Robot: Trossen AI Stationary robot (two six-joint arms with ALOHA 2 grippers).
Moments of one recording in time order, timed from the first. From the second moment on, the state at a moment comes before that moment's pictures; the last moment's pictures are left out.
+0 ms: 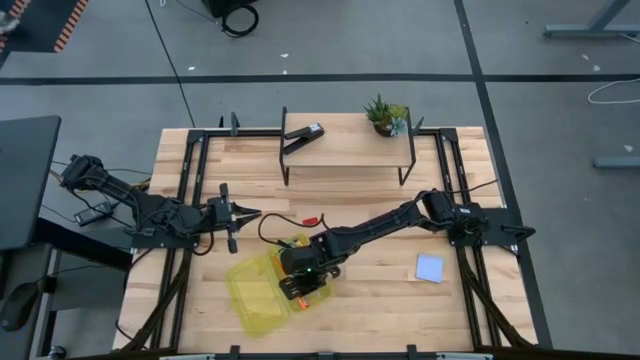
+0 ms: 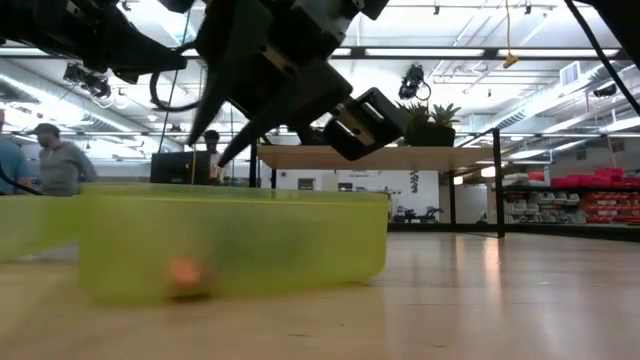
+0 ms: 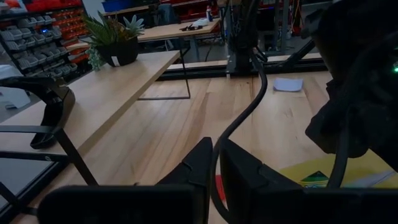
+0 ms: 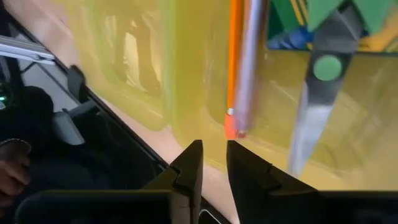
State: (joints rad) left arm -0.43 0.62 0.29 0.14 -0.69 0.01; right arm 0.27 2.29 1.89 -0.64 -0.37 1.37
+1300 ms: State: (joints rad) left arm -0.44 0.46 0.29 -0.06 -0.60 -0.19; right arm 0.23 2.05 1.89 -1.08 0.13 0.85
